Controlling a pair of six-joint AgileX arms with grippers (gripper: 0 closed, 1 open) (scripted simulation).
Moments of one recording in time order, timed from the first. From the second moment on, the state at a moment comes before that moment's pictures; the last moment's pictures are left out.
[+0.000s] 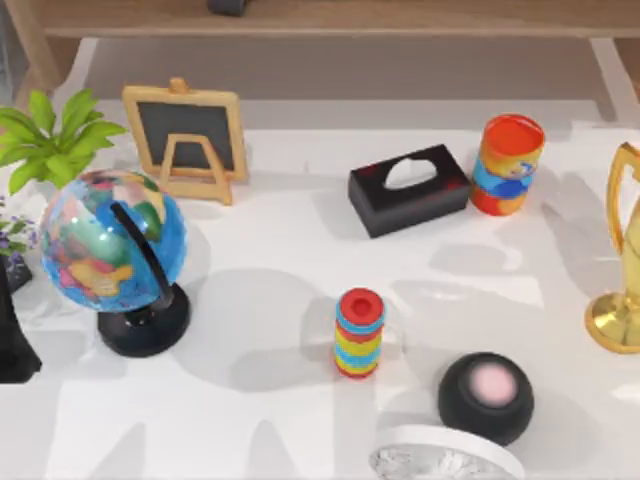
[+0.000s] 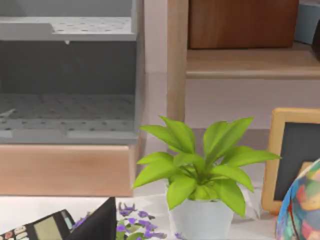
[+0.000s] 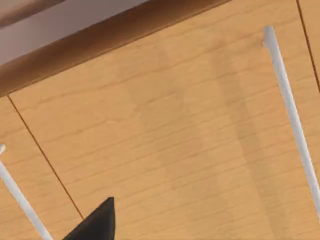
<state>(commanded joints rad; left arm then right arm) 0.00 0.00 0.00 0.00 0.00 0.00 -0.34 1.73 0.83 0.91 -0.31 -1.16</state>
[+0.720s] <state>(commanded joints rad) 0.00 0.00 0.00 0.00 0.00 0.00 -0.46 2.30 1.10 1.21 -0.42 -1.56</state>
